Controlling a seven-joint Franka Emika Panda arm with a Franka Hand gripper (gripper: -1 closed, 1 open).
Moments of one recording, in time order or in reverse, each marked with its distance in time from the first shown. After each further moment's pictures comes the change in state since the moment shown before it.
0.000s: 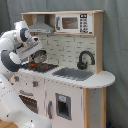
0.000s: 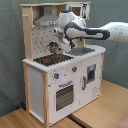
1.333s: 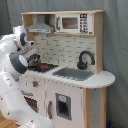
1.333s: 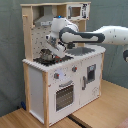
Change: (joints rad) arm -0.218 -0.024 0.310 0.170 0.000 0.032 -0.060
